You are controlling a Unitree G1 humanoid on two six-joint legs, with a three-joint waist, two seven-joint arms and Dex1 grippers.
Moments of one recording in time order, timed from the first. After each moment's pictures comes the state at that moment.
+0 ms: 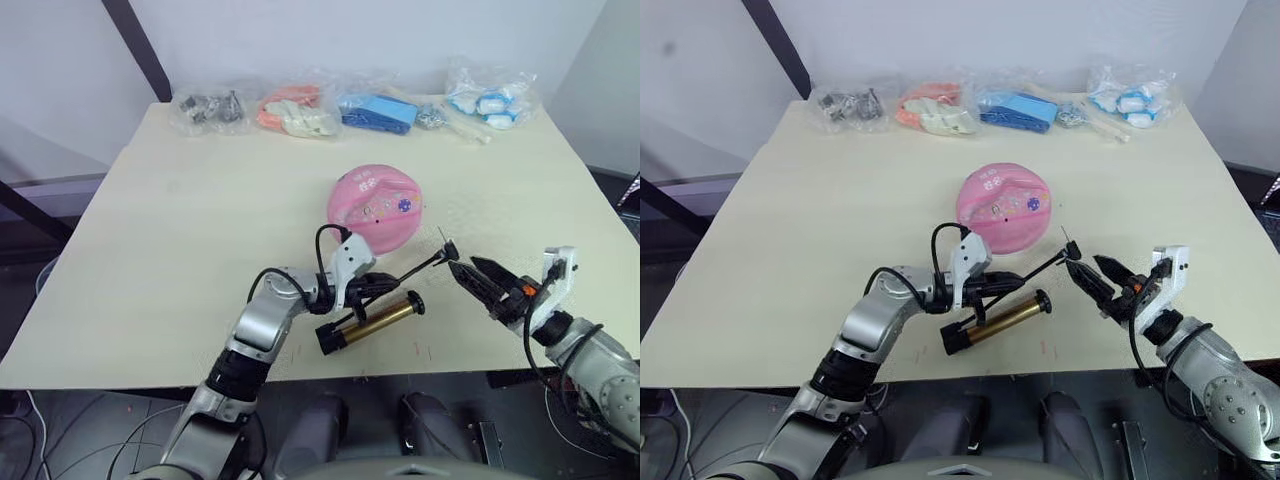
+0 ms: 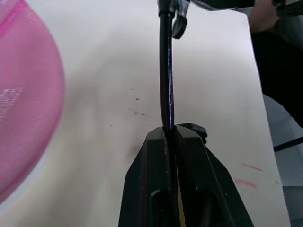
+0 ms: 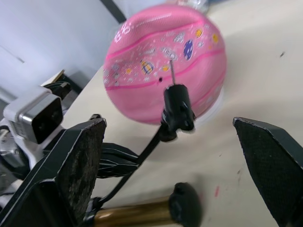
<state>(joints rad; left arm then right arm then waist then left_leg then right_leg) -0.38 0.28 -0.28 -0.07 -0.14 0.52 -0.96 0.09 -0.48 -0.26 -0.46 1.12 0.74 0.37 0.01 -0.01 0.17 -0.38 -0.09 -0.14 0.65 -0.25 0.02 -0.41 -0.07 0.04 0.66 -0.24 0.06</state>
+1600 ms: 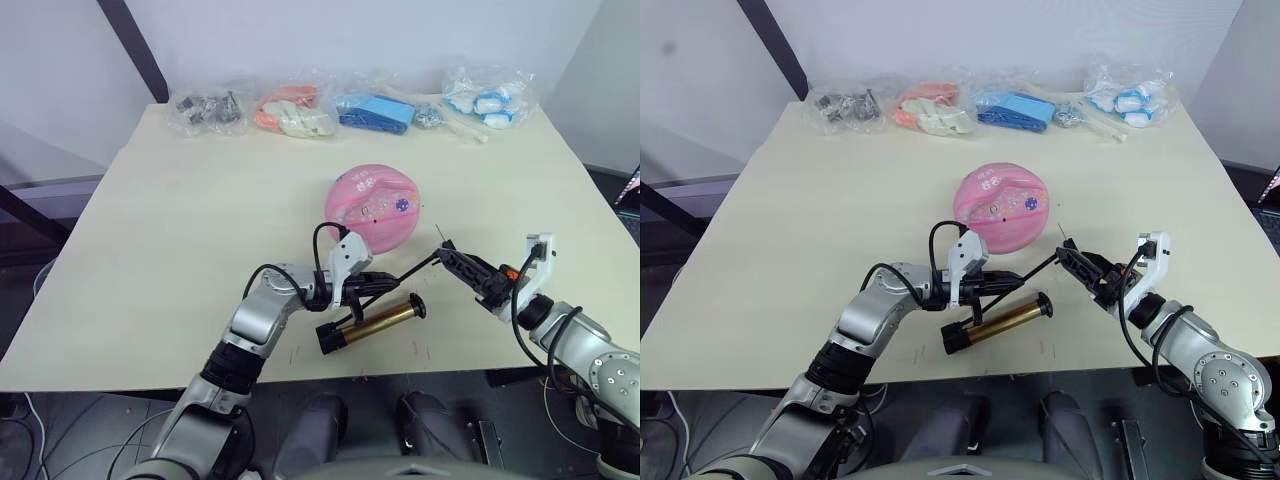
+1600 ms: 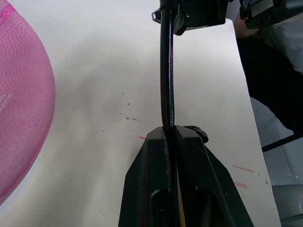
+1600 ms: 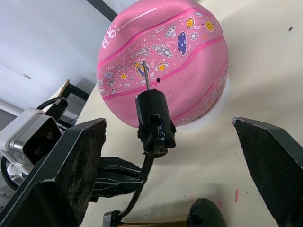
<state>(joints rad) -0.42 0.32 -0.31 -0.01 -0.22 0.48 -0.97 -0.02 -0.42 -0.25 -0.38 1.20 0.82 0.23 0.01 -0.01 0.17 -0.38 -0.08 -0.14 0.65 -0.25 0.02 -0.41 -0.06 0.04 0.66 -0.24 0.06</state>
